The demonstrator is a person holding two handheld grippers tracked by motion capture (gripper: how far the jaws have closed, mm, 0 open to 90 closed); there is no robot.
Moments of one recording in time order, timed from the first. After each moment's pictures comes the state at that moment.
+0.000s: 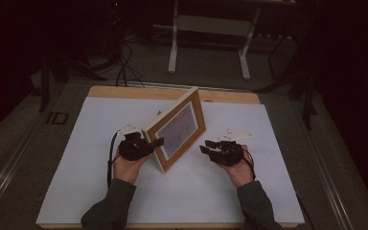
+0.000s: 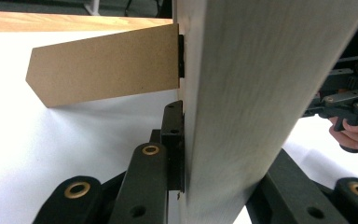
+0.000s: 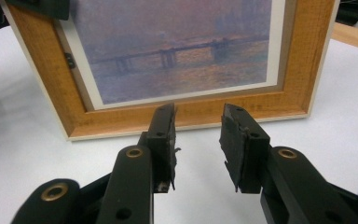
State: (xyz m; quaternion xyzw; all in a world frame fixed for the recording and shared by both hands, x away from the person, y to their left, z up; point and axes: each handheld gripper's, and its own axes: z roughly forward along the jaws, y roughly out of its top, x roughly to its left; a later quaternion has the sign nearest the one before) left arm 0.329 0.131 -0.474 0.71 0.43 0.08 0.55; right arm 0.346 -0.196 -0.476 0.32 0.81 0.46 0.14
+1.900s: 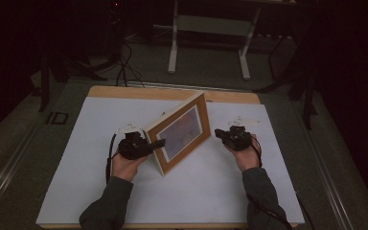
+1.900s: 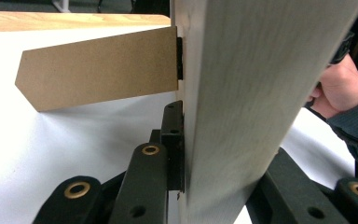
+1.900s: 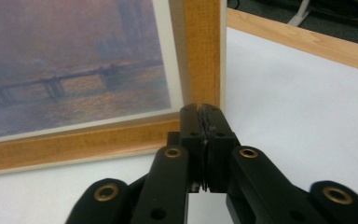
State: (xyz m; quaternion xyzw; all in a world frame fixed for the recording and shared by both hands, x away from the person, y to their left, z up) left arm 0.335 0.135 -0.476 0.73 0.39 0.05 0.56; right arm 0.393 -0.224 -0.474 0.39 0.79 0.43 0.18
